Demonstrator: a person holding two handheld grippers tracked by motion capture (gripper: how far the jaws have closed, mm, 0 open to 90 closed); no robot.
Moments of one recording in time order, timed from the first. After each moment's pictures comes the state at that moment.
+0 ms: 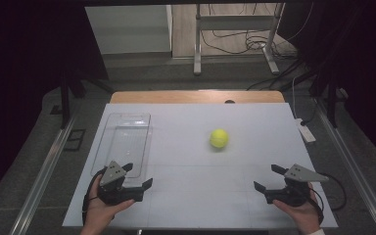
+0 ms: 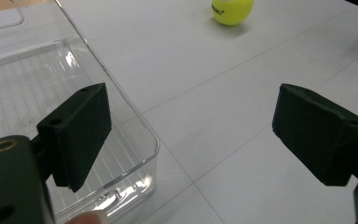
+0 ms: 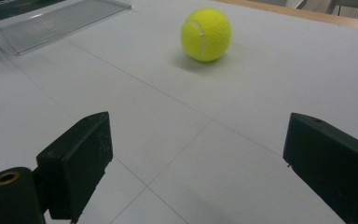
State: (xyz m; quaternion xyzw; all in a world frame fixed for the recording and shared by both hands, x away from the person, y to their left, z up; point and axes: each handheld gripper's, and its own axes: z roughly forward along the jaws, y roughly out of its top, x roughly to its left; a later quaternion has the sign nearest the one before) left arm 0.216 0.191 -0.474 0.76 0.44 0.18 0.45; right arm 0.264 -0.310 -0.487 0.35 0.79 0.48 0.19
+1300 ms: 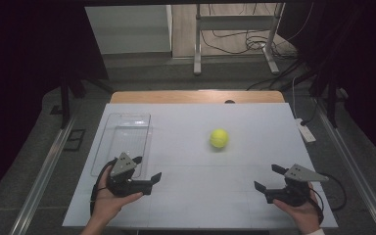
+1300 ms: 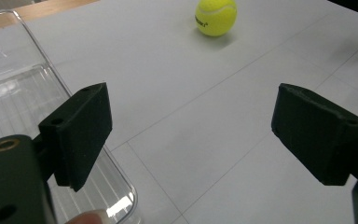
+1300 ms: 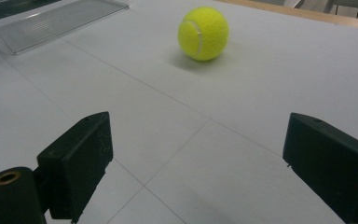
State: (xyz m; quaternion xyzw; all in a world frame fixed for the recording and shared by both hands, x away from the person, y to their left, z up) left arm 0.234 0.170 -0.458 0.78 0.41 0.18 0.44; right arm 0.265 -0.311 -0.488 0.35 0.78 0.48 0.19
